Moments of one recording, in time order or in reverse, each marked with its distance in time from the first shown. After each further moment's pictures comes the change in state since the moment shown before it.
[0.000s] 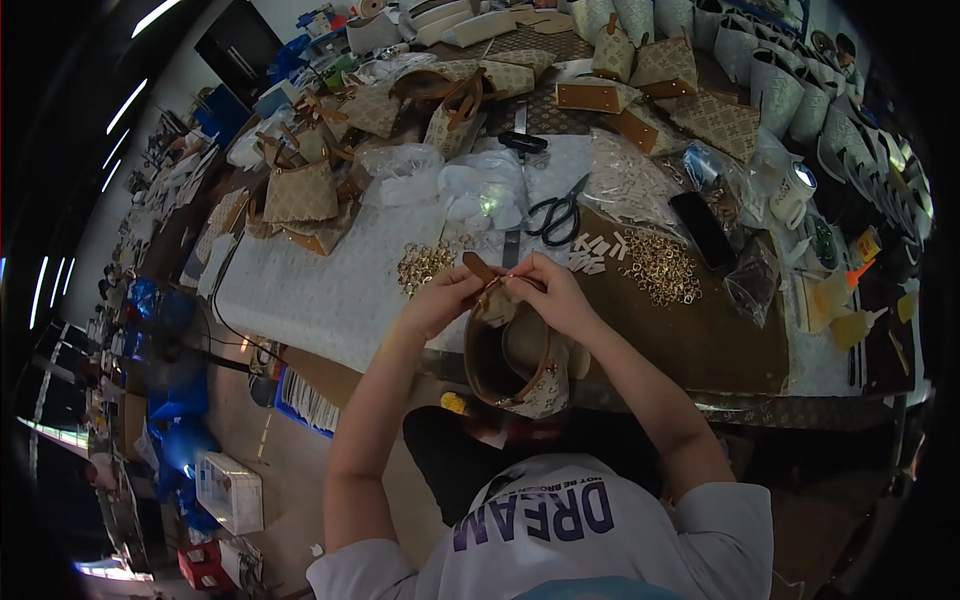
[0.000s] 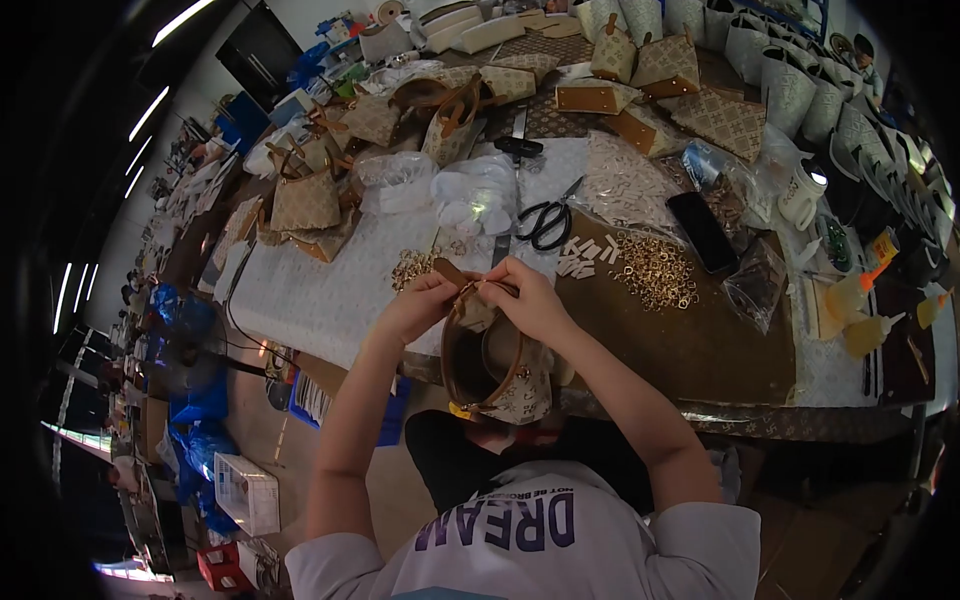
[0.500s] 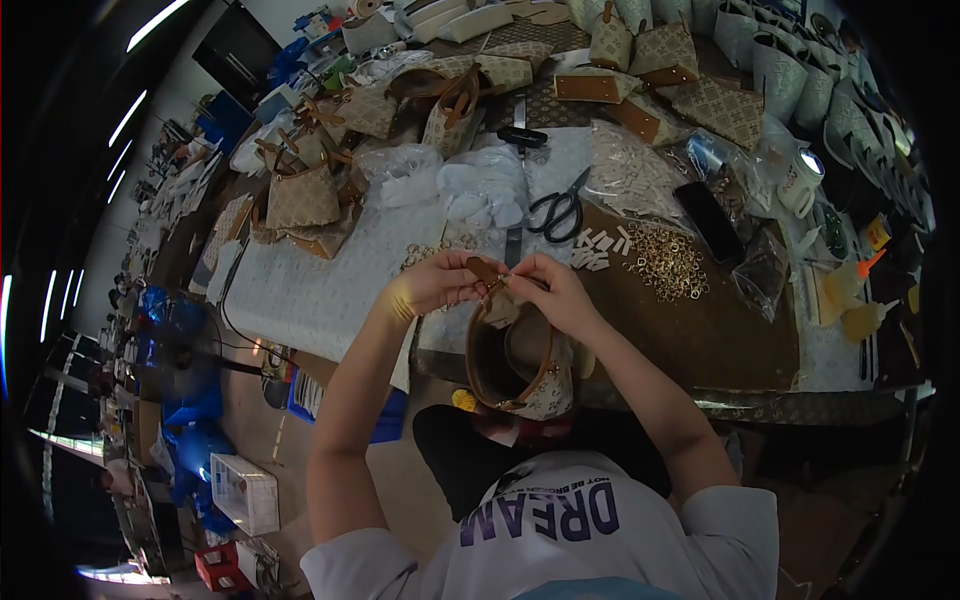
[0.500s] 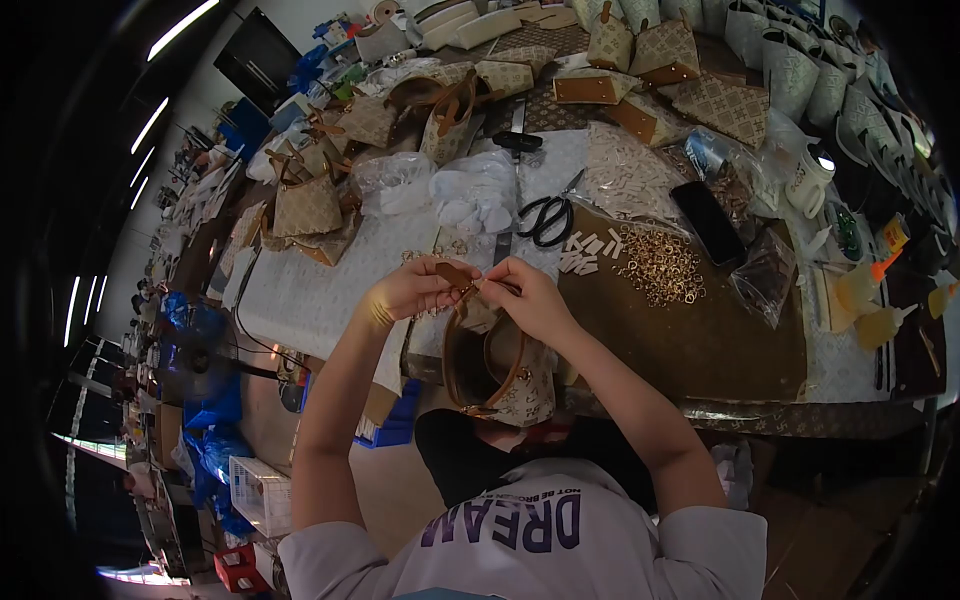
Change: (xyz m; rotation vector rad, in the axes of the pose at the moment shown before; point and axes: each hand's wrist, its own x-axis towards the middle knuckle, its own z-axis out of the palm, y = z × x) left_hand 0.012 0.049 -0.006 -0.027 -0.450 -0.087; right_hand 0.003 0.013 -0.002 0.061 0.058 0.008
